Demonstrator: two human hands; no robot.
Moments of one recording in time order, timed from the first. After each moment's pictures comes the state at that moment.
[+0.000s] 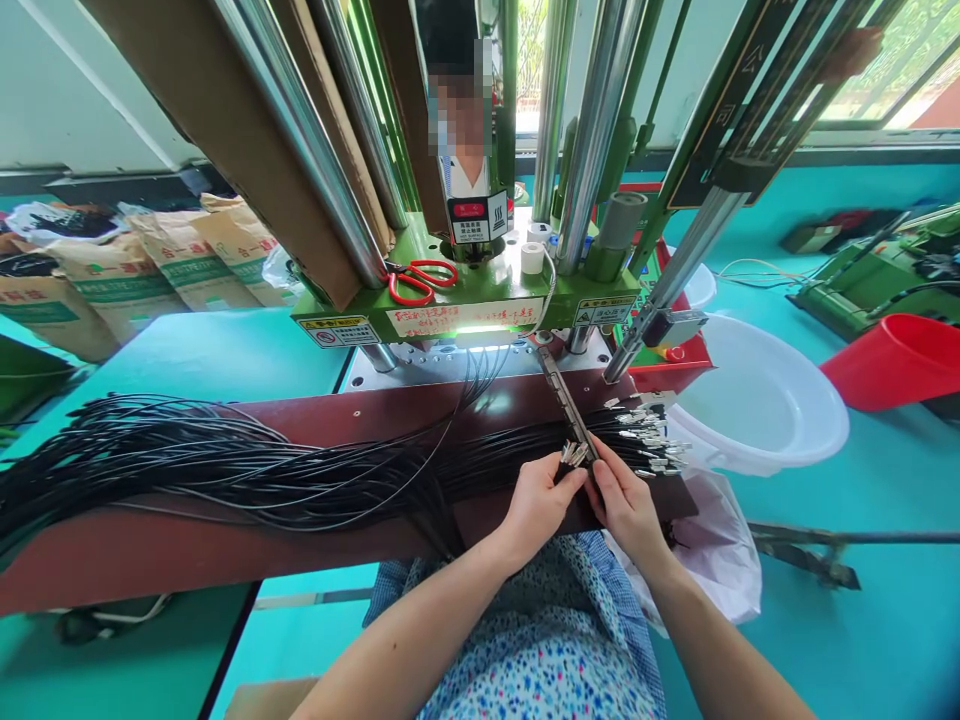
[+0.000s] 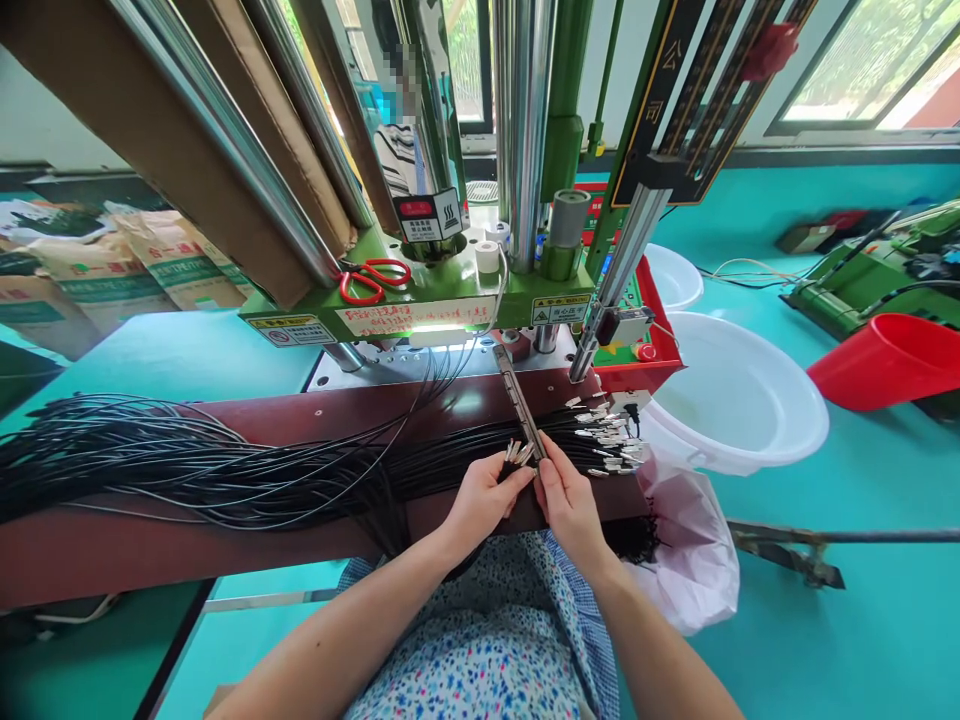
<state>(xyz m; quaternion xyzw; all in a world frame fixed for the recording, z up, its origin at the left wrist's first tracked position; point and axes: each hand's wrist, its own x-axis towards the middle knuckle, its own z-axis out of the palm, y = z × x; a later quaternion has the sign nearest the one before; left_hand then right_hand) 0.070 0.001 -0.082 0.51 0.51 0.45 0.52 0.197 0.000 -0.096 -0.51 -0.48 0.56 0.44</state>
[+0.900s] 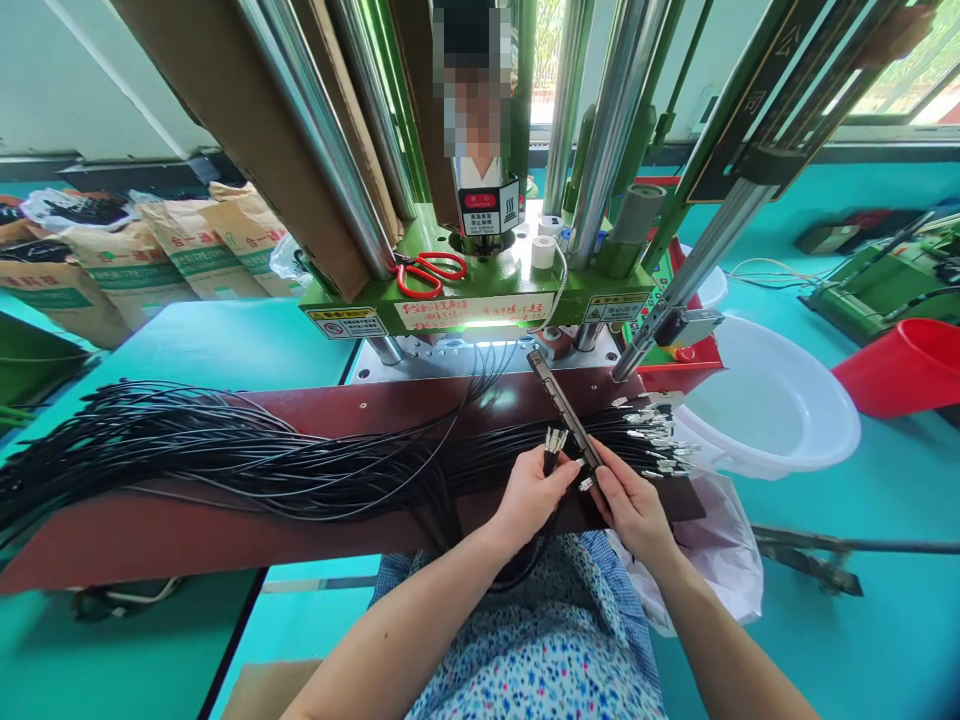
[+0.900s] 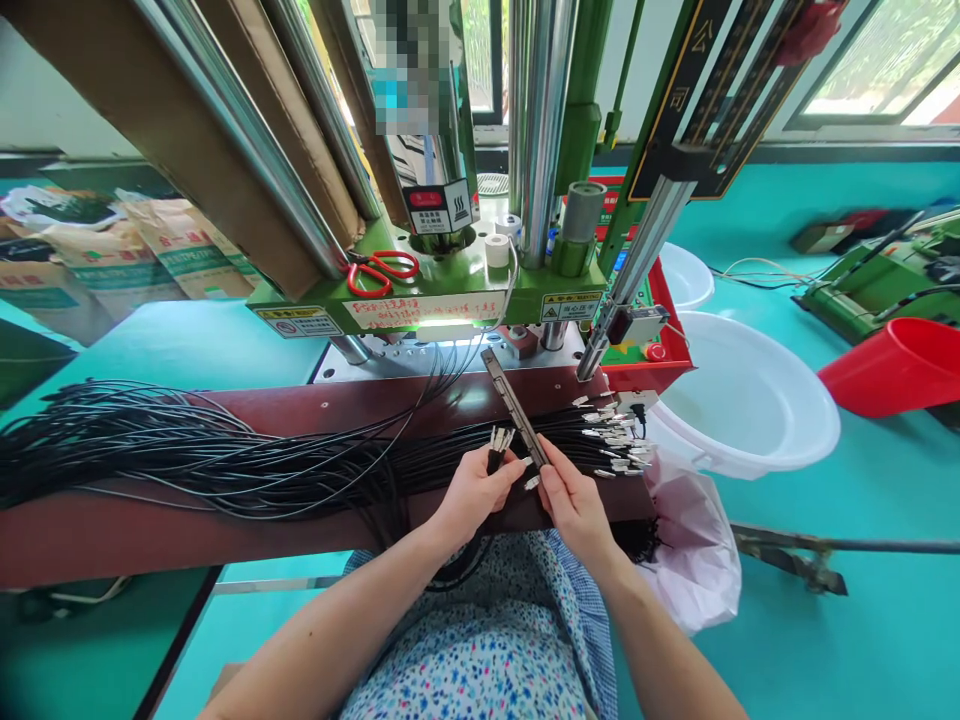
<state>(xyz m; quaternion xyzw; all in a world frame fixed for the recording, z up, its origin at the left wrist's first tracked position) 0.062 0.002 -0.078 0.38 0.53 0.45 0.60 0.200 -0.001 -0.093 -0.49 -0.50 0.58 0.41</state>
